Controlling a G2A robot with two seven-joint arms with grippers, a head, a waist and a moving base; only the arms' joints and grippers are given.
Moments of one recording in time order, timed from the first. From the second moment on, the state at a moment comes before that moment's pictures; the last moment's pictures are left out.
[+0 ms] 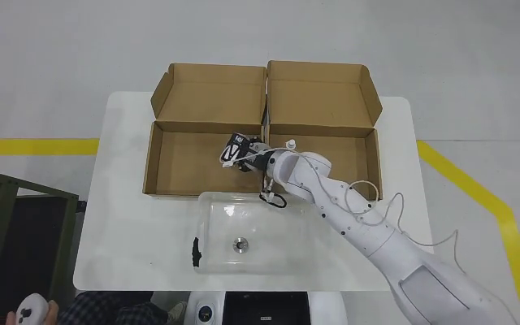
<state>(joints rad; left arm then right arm) -0.01 -0.37 -0.75 -1.25 2.03 -0.40 0.22 -0.68 -1.39 0.64 -1.23 -1.34 -0.33 0.27</state>
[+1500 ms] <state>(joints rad) -0.01 -0.37 -0.75 -1.25 2.03 -0.40 0.22 -1.09 -1.29 0.89 -1.89 -1.33 -0.71 0.45</state>
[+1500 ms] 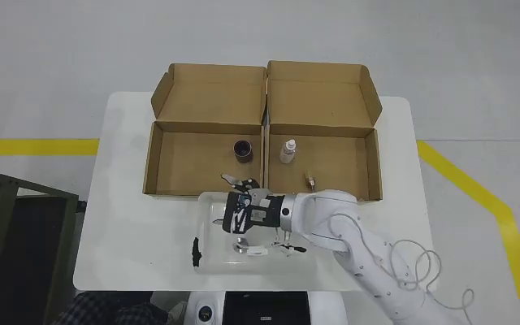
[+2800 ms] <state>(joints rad) -0.01 -0.37 -0.75 -1.25 2.03 -0.40 0.22 -1.25 -1.21 0.89 -1.84 -1.52 -0.89 0.43</state>
